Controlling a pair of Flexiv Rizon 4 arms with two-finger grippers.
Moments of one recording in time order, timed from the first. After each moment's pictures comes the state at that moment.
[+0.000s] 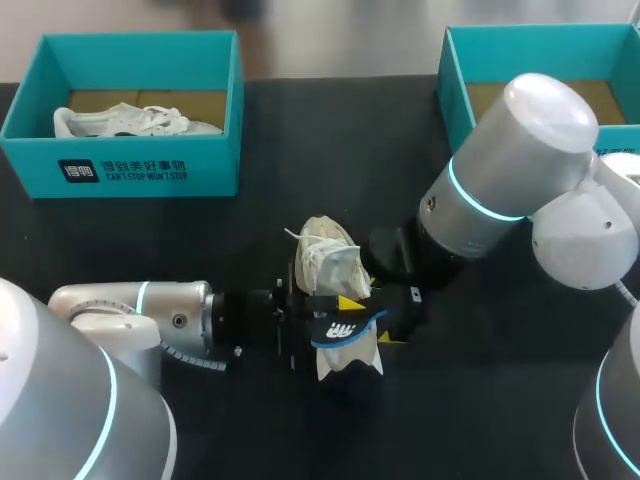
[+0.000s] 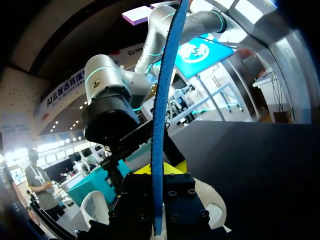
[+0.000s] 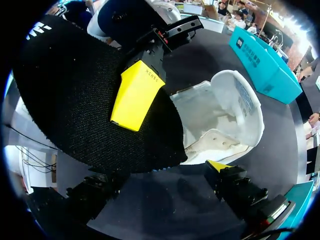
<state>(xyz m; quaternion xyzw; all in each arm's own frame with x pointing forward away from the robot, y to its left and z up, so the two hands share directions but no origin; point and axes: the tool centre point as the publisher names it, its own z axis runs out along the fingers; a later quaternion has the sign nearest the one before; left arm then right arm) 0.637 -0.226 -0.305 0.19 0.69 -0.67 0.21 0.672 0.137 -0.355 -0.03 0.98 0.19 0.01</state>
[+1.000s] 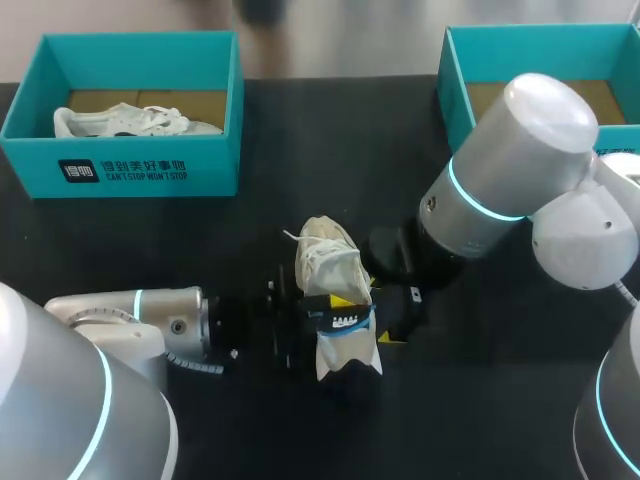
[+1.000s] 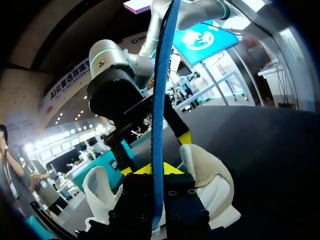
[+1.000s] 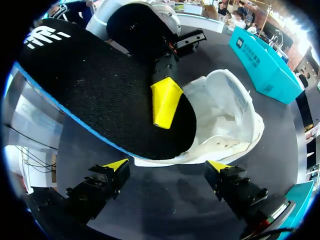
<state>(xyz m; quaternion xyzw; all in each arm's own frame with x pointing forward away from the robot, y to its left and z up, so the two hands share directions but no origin) 0.662 -0.213 -0.334 0.16 0.72 -0.63 0.24 0.672 0.137 -0.355 -0.03 0.98 0.19 0.01</state>
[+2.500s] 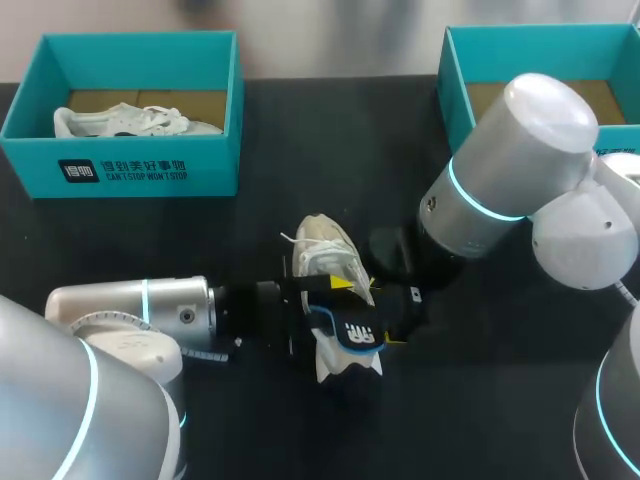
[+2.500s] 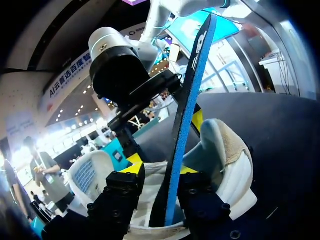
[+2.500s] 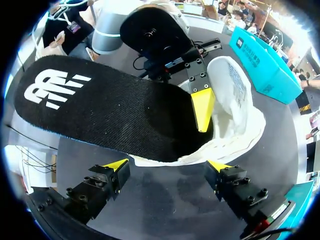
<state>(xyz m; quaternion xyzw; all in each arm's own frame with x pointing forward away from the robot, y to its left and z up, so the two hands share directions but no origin) 0.685 -0.215 -0.344 0.16 0.74 -0.60 0.26 0.672 0.137 -0.355 -0.03 0.98 0.19 0.01</state>
